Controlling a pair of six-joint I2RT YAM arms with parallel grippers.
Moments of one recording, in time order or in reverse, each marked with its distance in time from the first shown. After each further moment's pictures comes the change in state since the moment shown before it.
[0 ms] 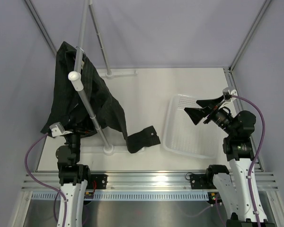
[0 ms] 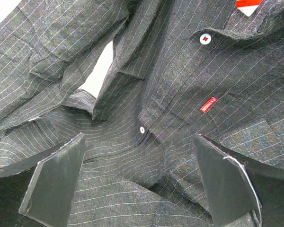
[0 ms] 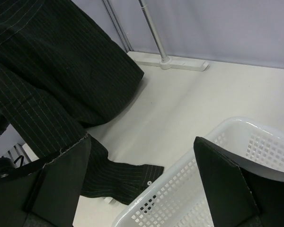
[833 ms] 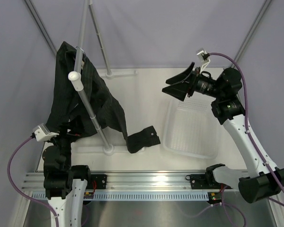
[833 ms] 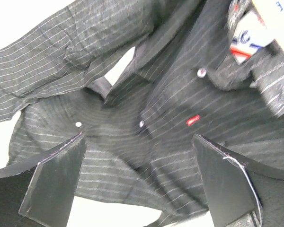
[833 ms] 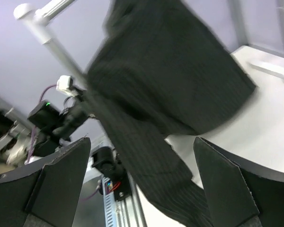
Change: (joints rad) left arm 0.001 0.054 0.429 -0.563 -0.132 -0.150; right arm 0.275 0.526 0.488 0.165 -0.200 0.285
